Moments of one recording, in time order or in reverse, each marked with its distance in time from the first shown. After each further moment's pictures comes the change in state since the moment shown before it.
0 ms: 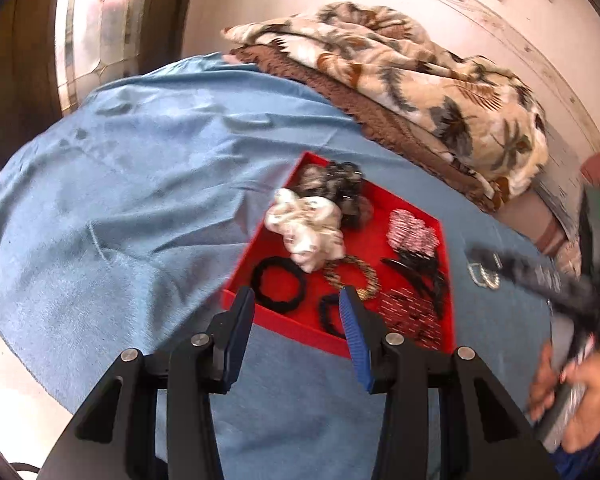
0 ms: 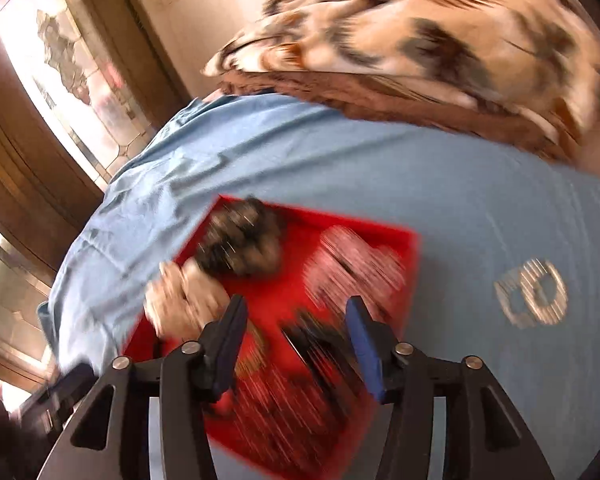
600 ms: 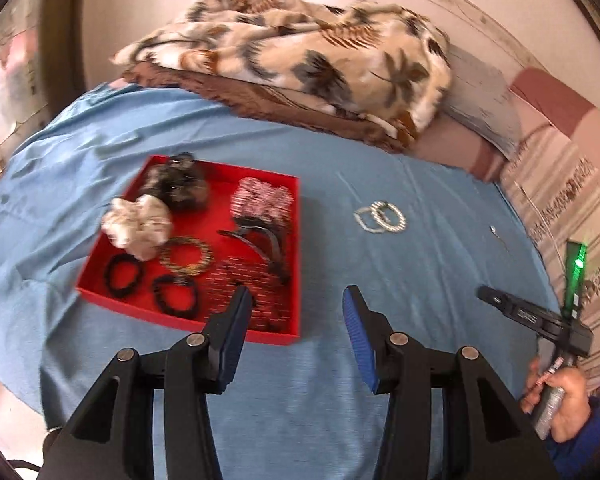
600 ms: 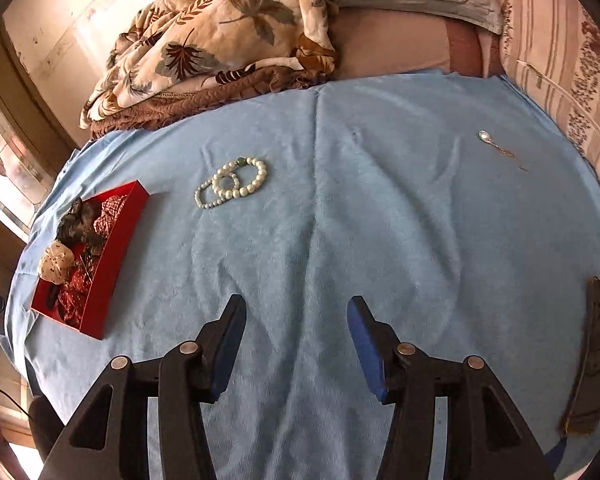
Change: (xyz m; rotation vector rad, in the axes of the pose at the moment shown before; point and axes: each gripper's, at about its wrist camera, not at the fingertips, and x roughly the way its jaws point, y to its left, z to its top) left arm -0.014 -0.159 -0.029 0.258 0.082 -0.133; right arm -0.115 -0.207 -0.095 0.235 -0.047 -0.231
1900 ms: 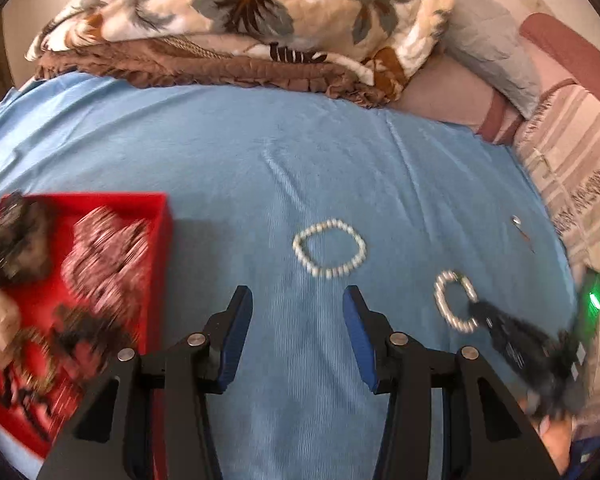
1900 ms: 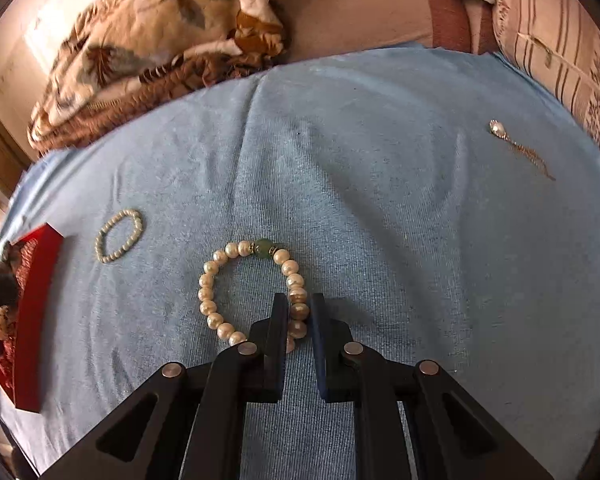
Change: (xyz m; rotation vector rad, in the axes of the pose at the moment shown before) left arm 0.201 -0.086 0.079 0.076 0.179 -0.027; right arm 0.087 -0.063 0.036 0.106 0.007 -0.073
